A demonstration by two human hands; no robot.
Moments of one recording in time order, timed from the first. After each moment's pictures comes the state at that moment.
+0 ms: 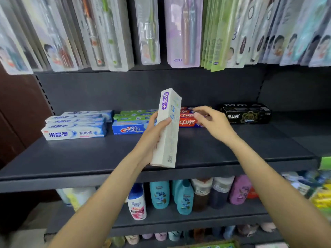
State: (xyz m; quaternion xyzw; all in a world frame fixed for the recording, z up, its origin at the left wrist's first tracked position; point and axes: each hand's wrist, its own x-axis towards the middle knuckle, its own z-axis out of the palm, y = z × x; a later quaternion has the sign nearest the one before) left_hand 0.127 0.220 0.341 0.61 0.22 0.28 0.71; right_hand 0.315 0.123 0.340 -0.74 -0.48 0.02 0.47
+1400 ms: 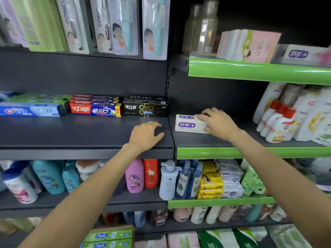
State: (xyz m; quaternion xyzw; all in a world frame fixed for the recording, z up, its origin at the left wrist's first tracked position) left_hand 0.423 -0.006 0.282 0.94 0.26 0.21 0.07; right_hand 0.647 -0.167 0.321 -0.79 -0.56 -0.23 -0.07
